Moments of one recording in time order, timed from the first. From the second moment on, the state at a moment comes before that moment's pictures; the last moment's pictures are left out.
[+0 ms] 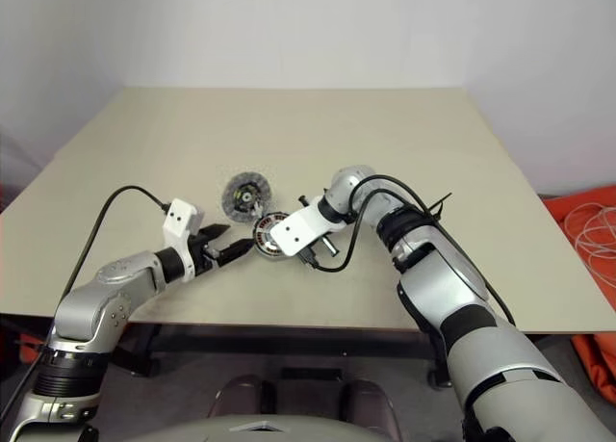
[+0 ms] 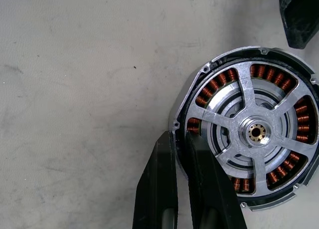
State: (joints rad) left arm -0.15 0.45 0.06 -0.22 -0.46 0.73 -0.58; right arm -1.08 -0.26 0.59 0.97 -0.35 -0.61 1.35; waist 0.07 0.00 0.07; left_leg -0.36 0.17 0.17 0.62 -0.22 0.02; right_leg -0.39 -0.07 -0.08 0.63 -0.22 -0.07
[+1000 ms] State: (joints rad) left arm -0.10 0.41 0.04 -0.22 -0.45 0.70 -0.56; right arm -0.99 -0.24 0.41 0.40 -0.13 1.07 1.21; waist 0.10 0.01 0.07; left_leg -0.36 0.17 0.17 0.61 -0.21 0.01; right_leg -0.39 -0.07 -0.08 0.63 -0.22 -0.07
